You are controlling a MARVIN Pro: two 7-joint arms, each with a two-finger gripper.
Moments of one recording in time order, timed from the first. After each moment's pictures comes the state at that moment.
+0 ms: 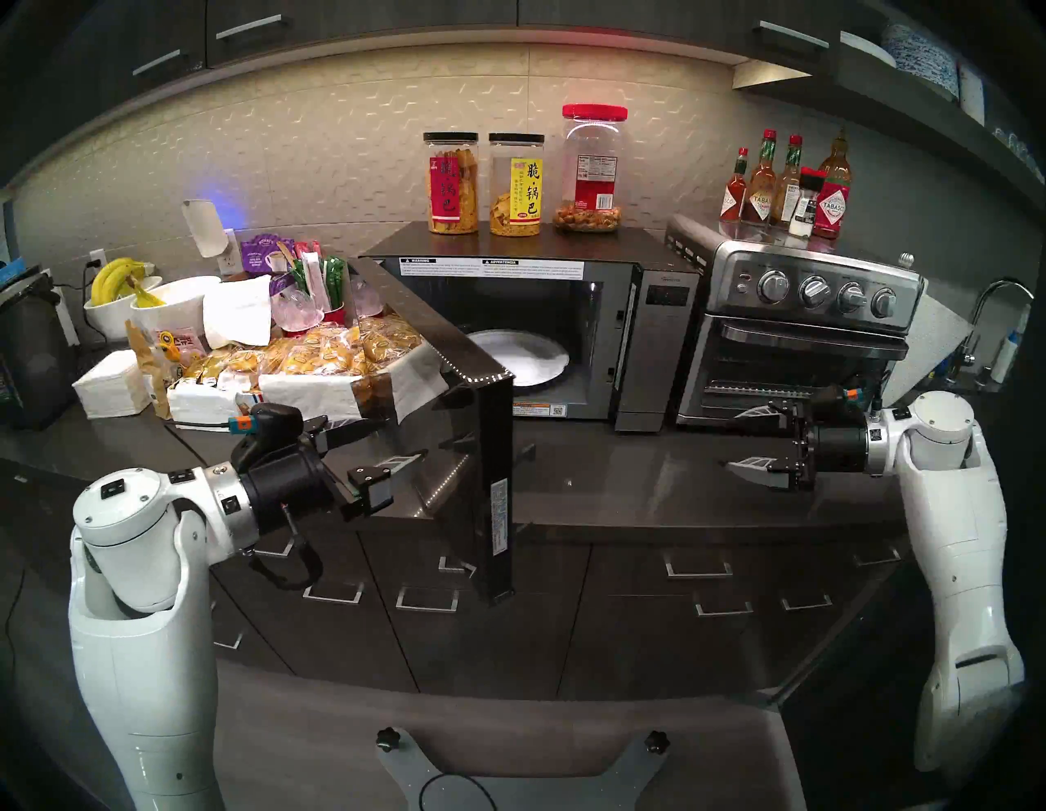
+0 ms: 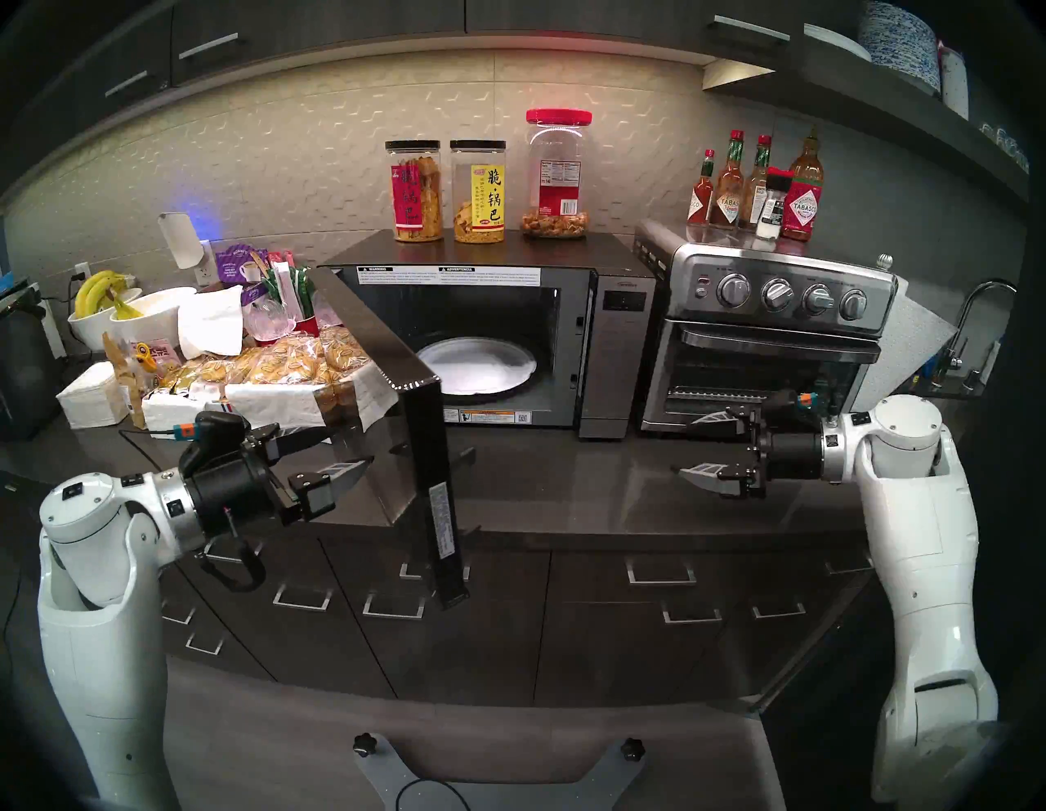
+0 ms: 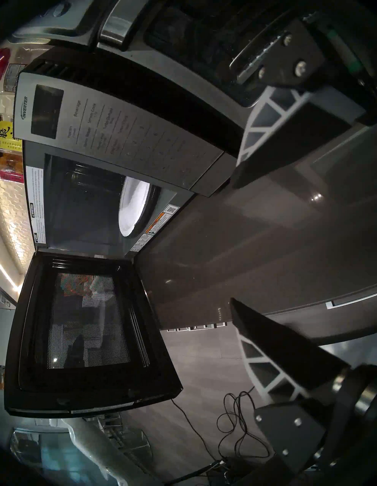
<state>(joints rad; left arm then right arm) 1.69 -1.41 -1.95 -2.20 -0.11 0.68 -1.04 -1.23 -0.90 1.78 -1.43 0.16 0.23 1.49</state>
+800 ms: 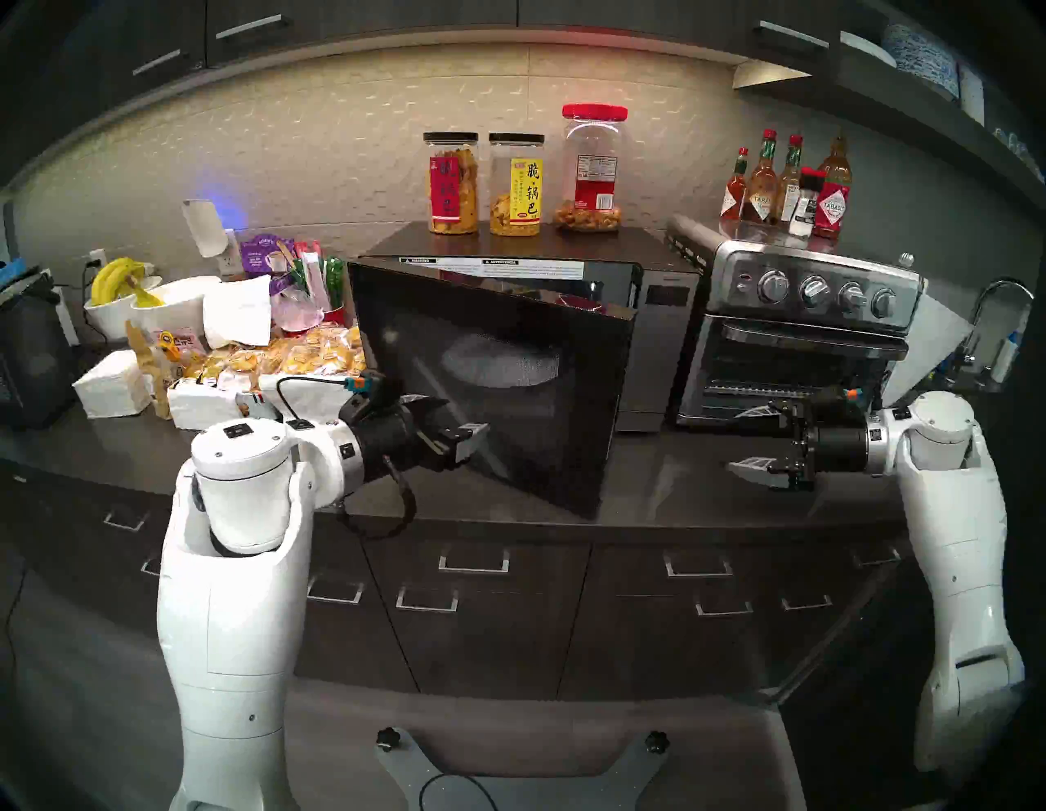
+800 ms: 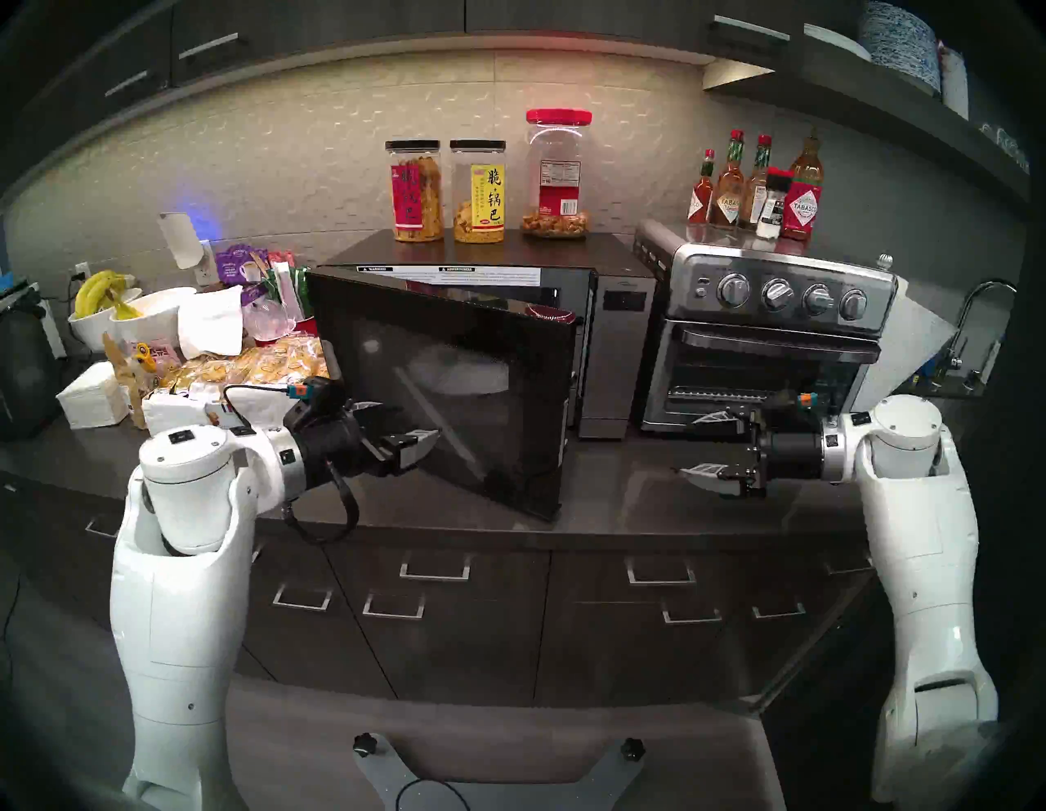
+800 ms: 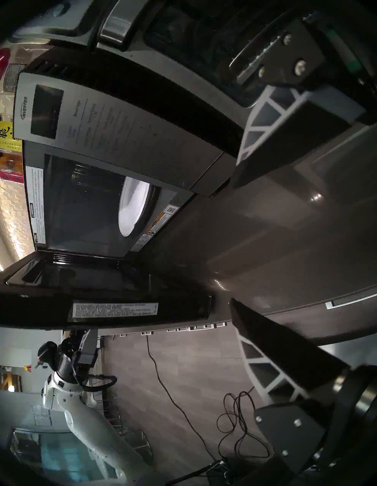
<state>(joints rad) 1.46 -1.46 -1.67 -2.02 0.07 0.76 -0.83 -1.23 -0.90 1.78 -1.43 0.16 0.23 1.49</state>
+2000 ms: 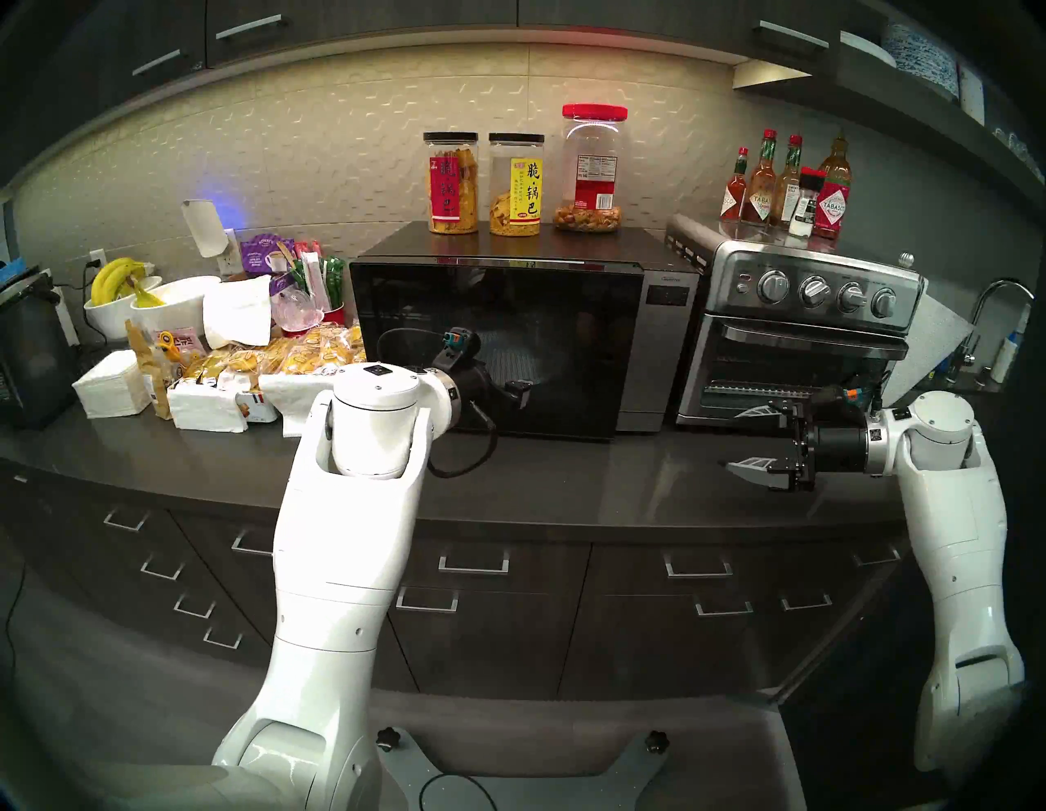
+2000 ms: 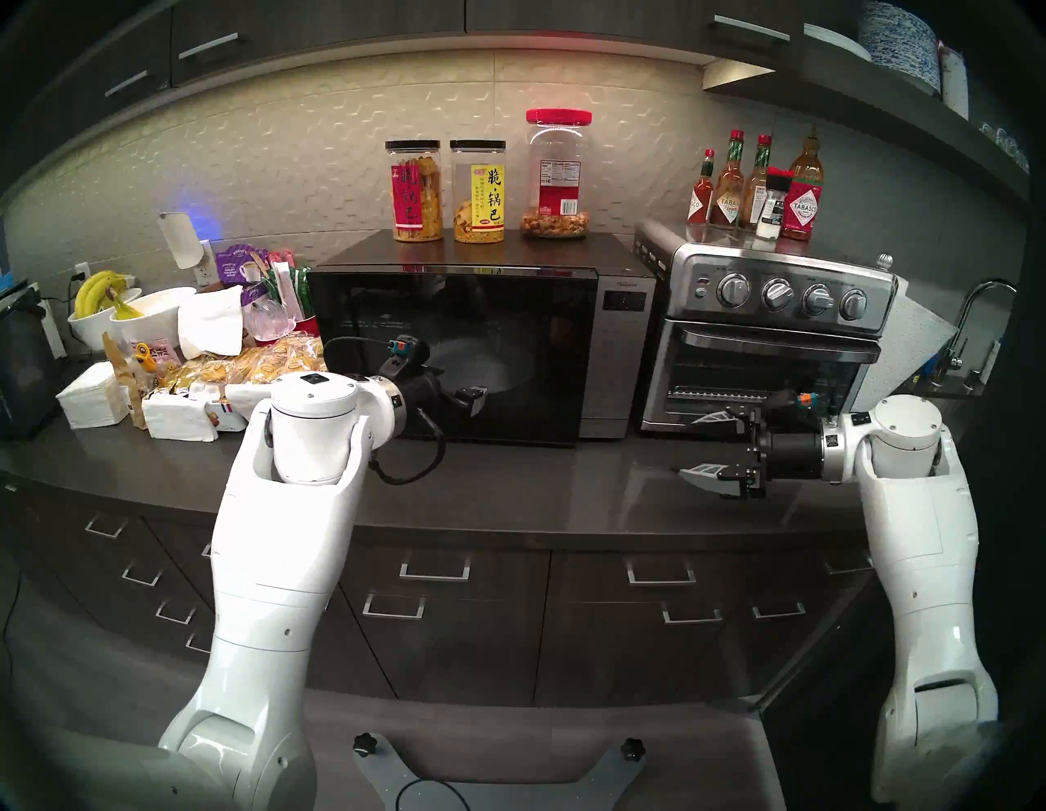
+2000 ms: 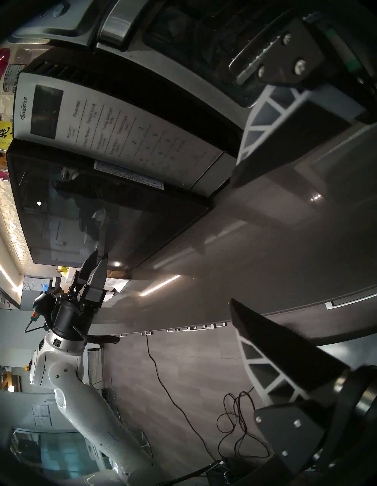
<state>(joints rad) 1.21 -1.60 -1.48 -1.75 0.24 0.75 -0.51 -1.23 -0.90 1.78 -1.43 0.15 0.23 1.49</state>
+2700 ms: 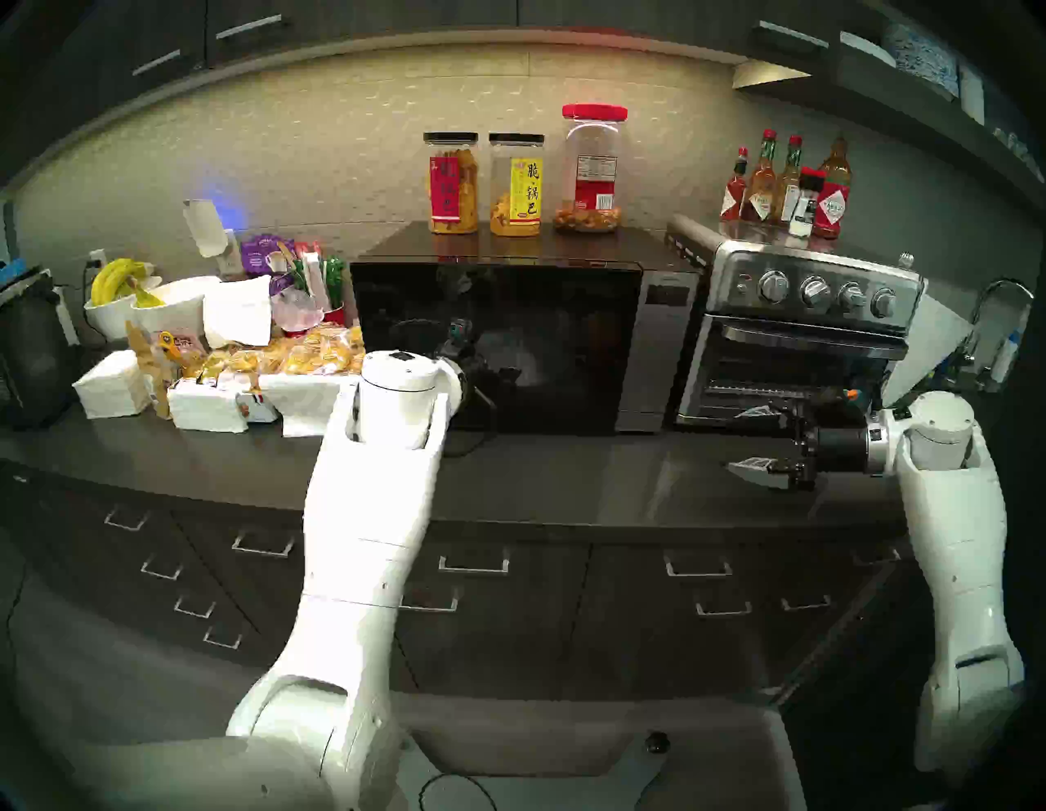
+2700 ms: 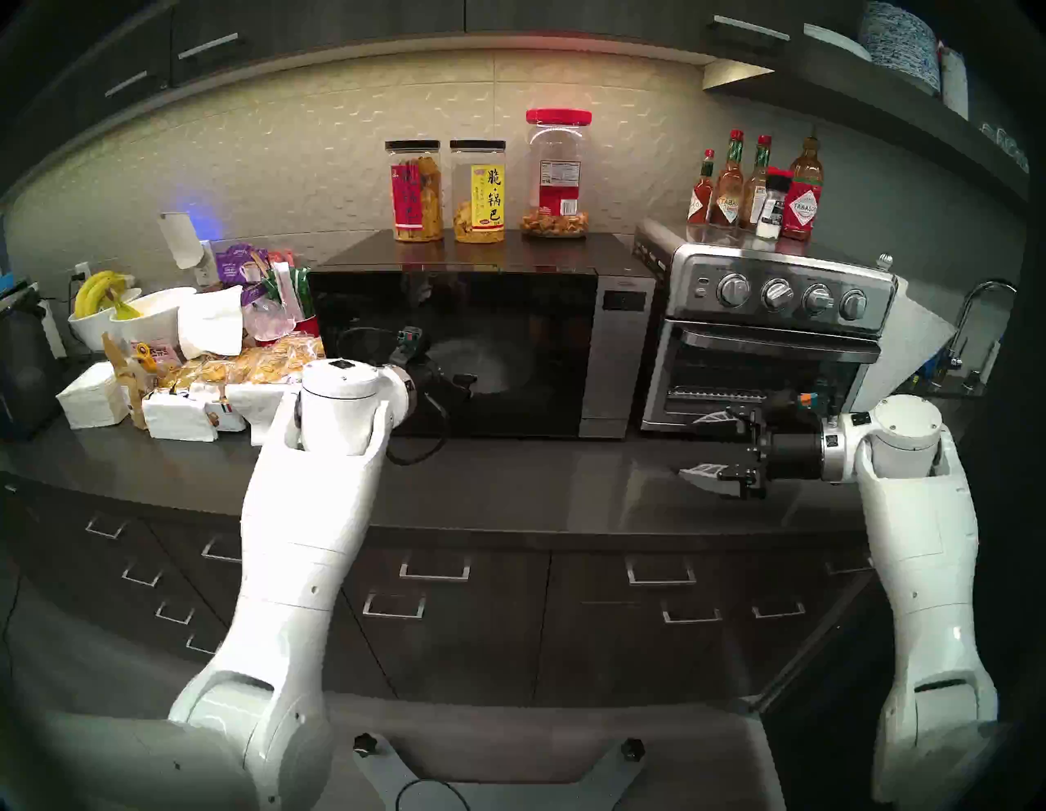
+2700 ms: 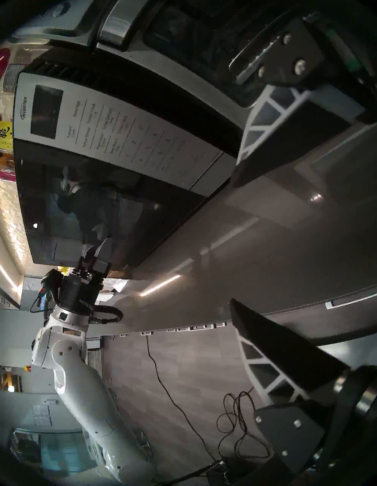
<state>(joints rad) 1.09 -1.64 -1.52 -1.56 0.29 0.69 -0.42 -1.23 -0.90 1.78 -1.43 0.15 0.23 1.49</state>
